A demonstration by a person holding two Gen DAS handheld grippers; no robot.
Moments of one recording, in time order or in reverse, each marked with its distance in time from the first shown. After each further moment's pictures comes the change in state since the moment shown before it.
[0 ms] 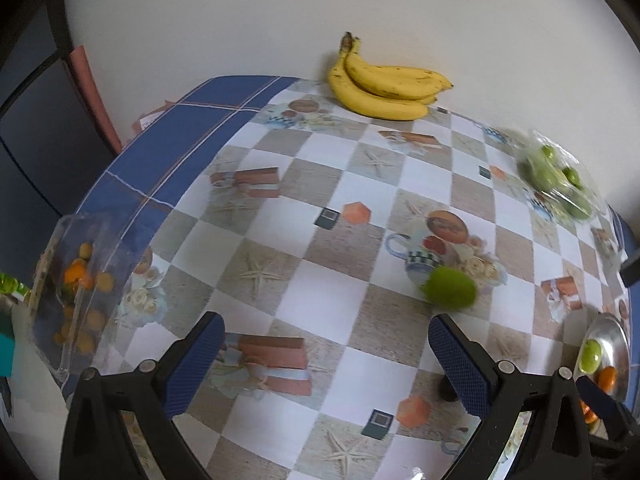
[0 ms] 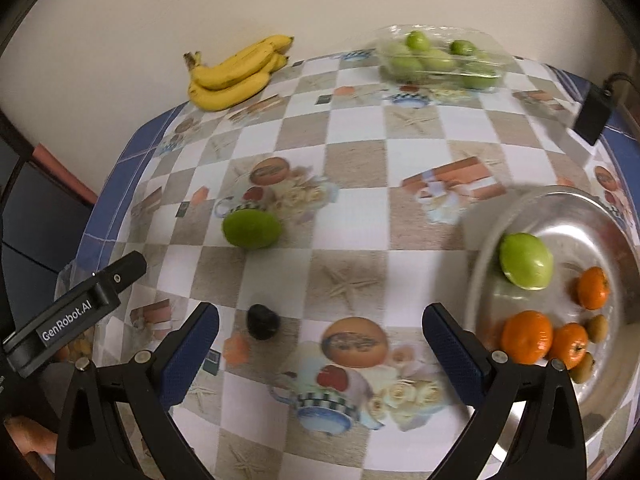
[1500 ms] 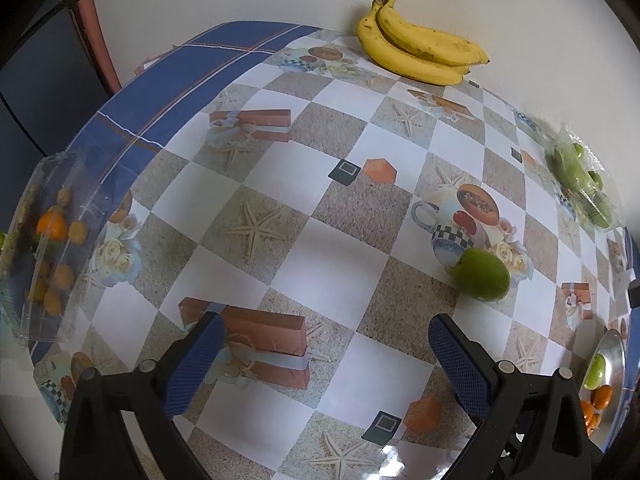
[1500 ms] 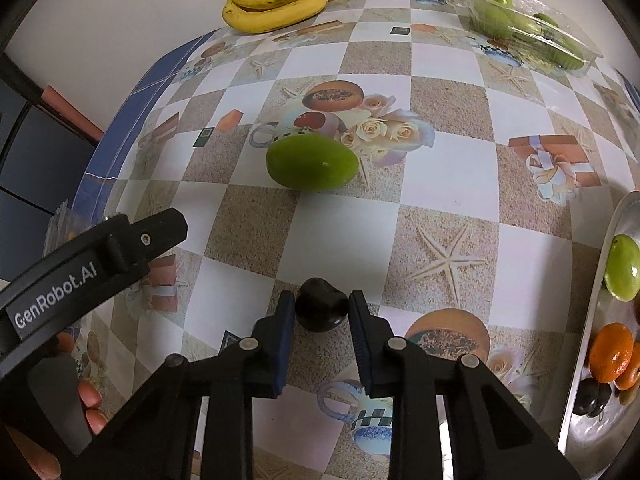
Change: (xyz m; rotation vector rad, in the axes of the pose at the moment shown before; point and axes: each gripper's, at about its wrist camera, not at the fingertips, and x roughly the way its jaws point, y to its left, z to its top) left arm 0.046 0.010 -0.010 -0.107 0.134 -0.020; right arm 0.065 0.042 -0.008 -0.109 0.172 0.044
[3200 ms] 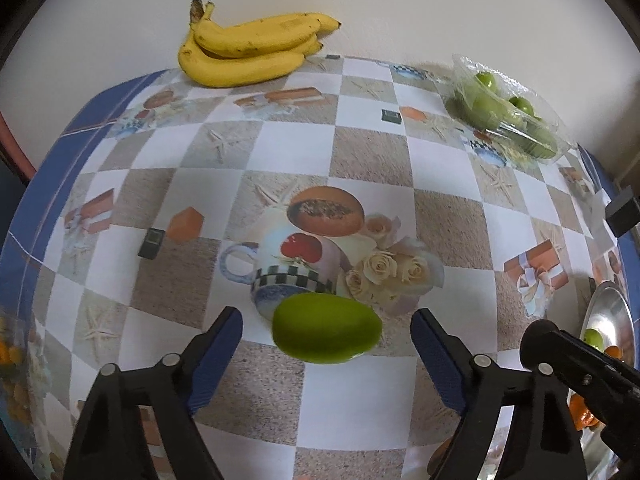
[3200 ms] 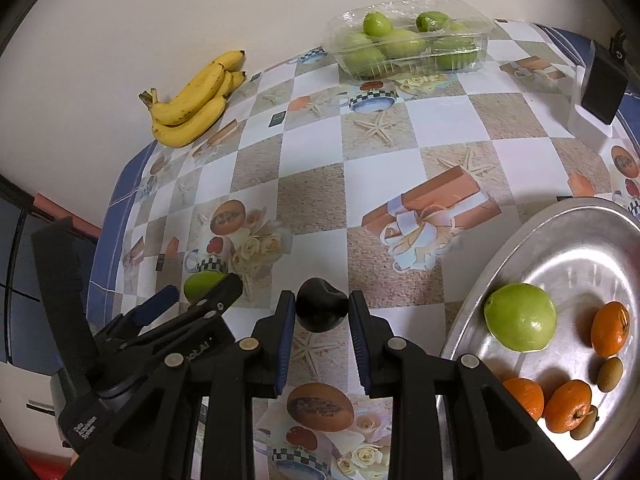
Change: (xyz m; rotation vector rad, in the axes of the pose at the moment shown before) left arm 0.040 -0.121 0.012 0.335 -0.038 -0.134; right arm -0.050 -0.109 0.036 0.263 -0.153 0.054
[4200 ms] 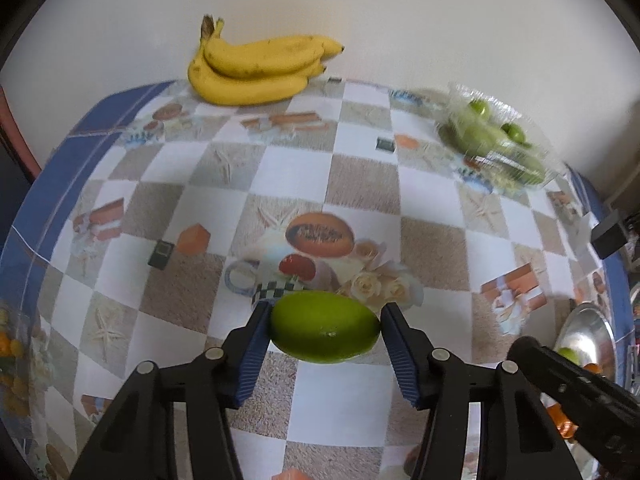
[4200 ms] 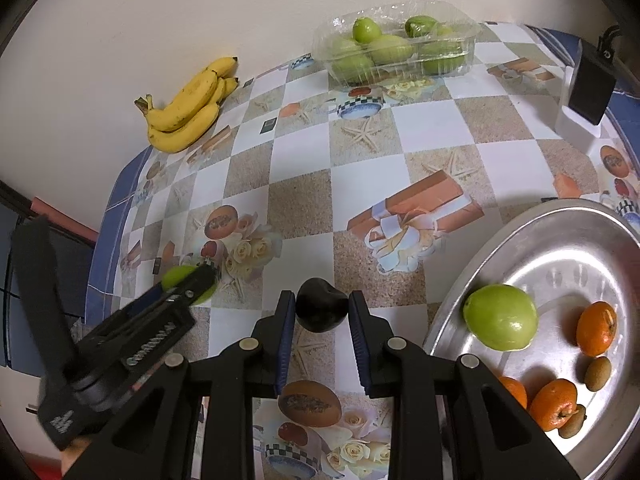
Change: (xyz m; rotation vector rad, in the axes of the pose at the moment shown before) left arm -0.030 0.000 0.010 -0.039 -0.056 -0.020; right arm -0.012 -0.005 0.002 0.009 -0.013 -0.024
